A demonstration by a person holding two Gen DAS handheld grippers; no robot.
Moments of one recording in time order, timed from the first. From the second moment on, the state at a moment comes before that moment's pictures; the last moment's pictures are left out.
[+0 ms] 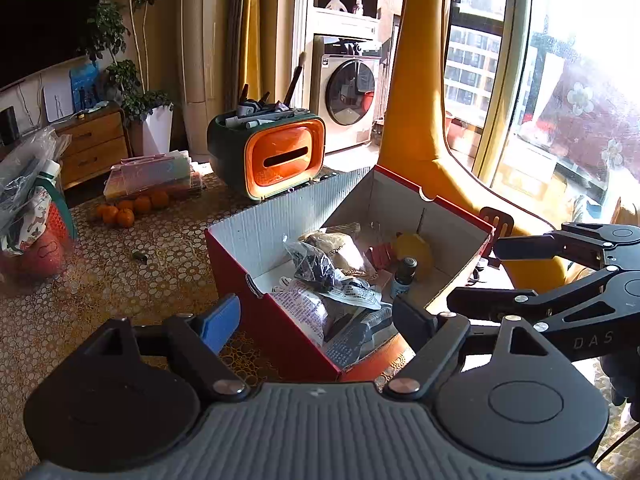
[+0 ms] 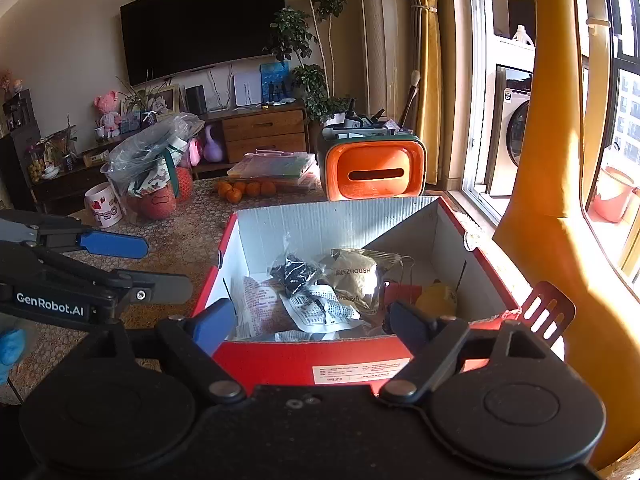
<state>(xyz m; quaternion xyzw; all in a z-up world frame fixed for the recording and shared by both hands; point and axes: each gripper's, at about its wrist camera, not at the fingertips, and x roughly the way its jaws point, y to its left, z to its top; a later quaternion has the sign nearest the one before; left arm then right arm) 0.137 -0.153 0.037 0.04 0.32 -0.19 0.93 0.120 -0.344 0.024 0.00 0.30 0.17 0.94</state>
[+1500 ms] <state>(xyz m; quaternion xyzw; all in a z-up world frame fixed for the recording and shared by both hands) 0.101 -0.136 0.021 0.02 0.32 -0.14 0.94 0.057 -0.331 0.017 0.00 0.24 0.13 0.96</state>
